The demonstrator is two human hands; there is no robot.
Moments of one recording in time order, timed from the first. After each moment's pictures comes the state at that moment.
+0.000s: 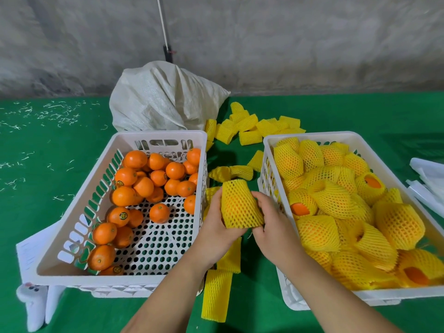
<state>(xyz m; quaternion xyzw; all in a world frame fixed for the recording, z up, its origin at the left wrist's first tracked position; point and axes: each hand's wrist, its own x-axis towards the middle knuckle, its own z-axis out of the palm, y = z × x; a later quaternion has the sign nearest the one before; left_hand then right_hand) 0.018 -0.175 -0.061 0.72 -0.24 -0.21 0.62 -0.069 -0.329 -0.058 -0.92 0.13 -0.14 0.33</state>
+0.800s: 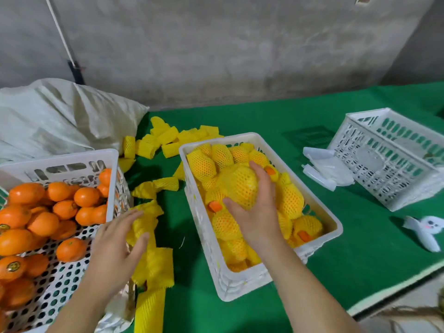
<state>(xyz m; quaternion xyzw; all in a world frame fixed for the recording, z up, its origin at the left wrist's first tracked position) 0.019 -0.146 -0.046 0.87 -0.37 0.02 0.32 -0.159 -0.387 0.025 -0.76 0.30 -0.33 0.48</state>
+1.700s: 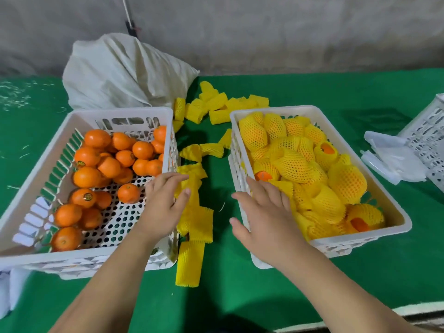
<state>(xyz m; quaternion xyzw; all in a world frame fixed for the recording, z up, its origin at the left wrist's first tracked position) 0.022 -0.132 -0.058 0.88 -0.31 -0.04 0.35 -0.156 -0.318 -0.009 -0.99 0.13 -0.07 0.08</state>
